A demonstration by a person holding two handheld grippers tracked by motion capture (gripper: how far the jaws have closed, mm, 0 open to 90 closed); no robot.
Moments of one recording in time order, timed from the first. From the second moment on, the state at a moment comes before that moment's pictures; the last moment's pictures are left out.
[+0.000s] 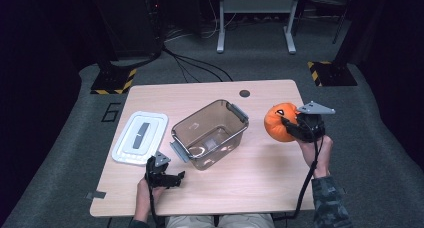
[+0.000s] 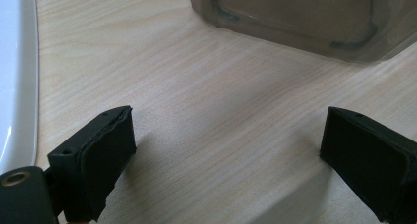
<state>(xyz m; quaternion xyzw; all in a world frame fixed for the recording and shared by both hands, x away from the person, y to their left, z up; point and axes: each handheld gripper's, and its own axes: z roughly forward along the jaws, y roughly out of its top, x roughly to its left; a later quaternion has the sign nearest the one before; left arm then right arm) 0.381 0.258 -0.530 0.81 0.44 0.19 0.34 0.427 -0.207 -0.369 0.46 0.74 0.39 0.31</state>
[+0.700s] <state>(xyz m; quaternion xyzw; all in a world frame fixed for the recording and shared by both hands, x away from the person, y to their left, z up) 0.381 0.258 -0.530 0.81 0.44 0.19 0.35 0.428 -0.196 -0.336 0.43 0.74 0.41 0.32</state>
